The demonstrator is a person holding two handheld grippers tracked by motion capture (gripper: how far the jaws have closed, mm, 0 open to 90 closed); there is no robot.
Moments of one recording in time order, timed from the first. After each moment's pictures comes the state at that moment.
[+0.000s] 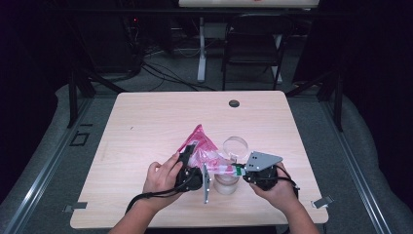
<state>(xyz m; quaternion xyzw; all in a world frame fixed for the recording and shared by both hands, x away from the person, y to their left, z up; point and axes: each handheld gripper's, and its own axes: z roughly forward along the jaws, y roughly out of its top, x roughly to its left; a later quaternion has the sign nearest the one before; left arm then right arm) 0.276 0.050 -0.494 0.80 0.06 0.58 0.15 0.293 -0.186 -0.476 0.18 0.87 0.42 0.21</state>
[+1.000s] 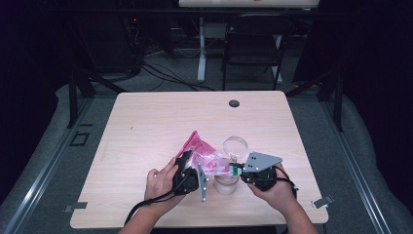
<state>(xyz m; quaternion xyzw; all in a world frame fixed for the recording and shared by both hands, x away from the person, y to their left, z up) 0.276 0.056 -0.509 0.81 0.13 0.54 0.18 0.290 -0.181 -0.472 0.18 0.86 0.43 0.21</state>
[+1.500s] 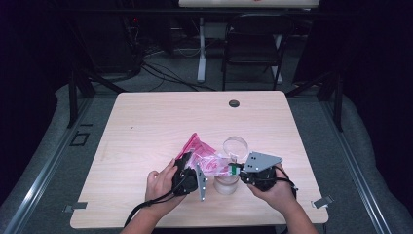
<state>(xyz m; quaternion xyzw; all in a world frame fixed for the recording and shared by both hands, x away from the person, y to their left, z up) 0.277 0.058 -0.515 0.82 0.14 0.52 0.19 0.289 -0.180 -0.471 0.18 0.86 0.43 0.21</state>
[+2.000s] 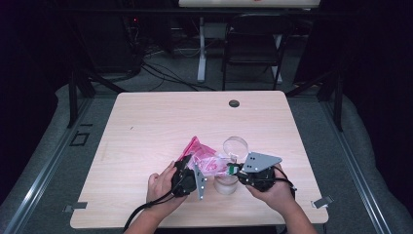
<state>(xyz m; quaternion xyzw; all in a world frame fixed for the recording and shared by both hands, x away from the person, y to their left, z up) 0.280 0.059 -0.525 0.83 0.17 0.49 0.22 0.288 -0.177 -0.470 0.17 0.86 0.45 0.20</state>
